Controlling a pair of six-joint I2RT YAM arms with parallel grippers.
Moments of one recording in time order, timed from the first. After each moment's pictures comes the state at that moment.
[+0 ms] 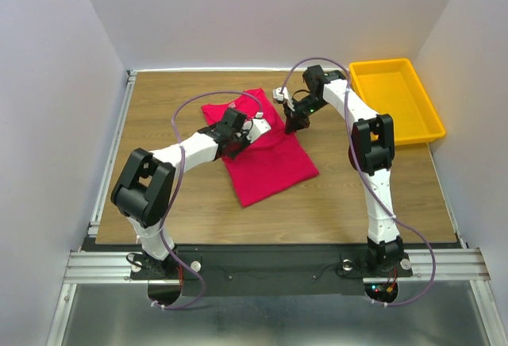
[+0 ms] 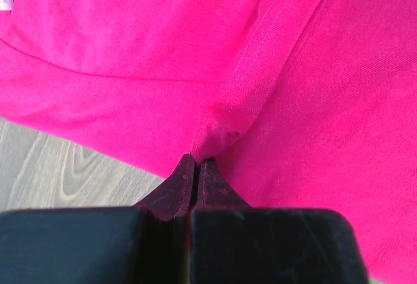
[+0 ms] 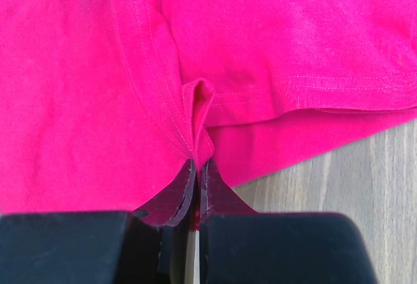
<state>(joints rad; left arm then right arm) -0.56 1.72 1.10 -0.27 -0.04 0.48 0.30 2.40 2.18 -1.19 -0.83 -1.22</state>
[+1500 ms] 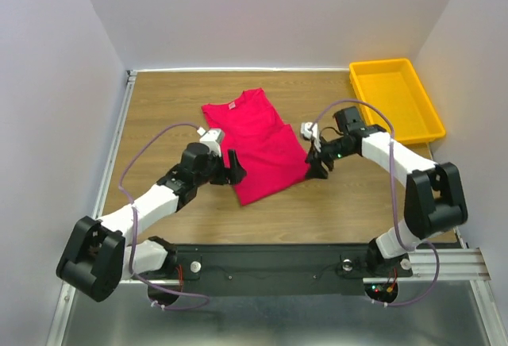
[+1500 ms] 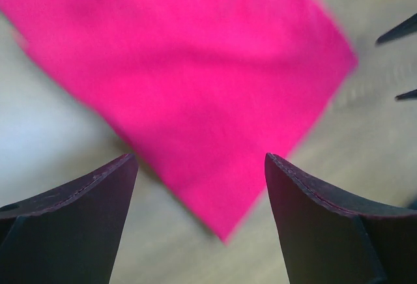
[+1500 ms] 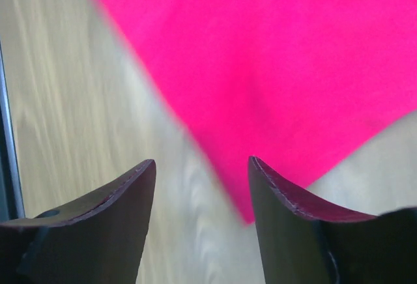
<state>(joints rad) -0.48 1.14 0.54 0.07 0.16 -0.43 0.27 1.61 1.09 -0.60 -0.87 -0.81</state>
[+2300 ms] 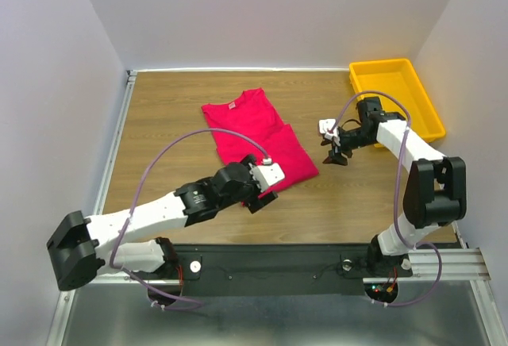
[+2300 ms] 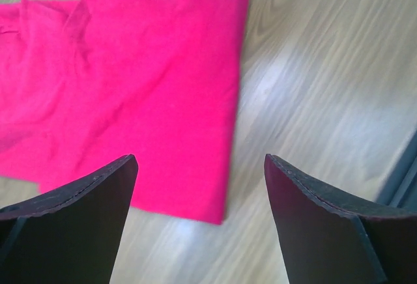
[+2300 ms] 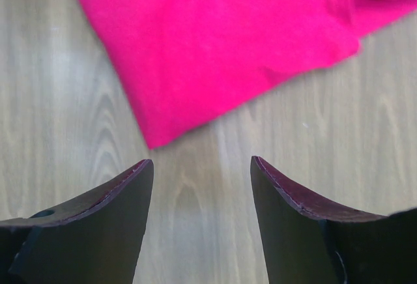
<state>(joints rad) -1.03 1.06 0.68 -0.11 -0.11 0.18 0.08 1.61 1.15 -0.79 -0.86 -1.42</state>
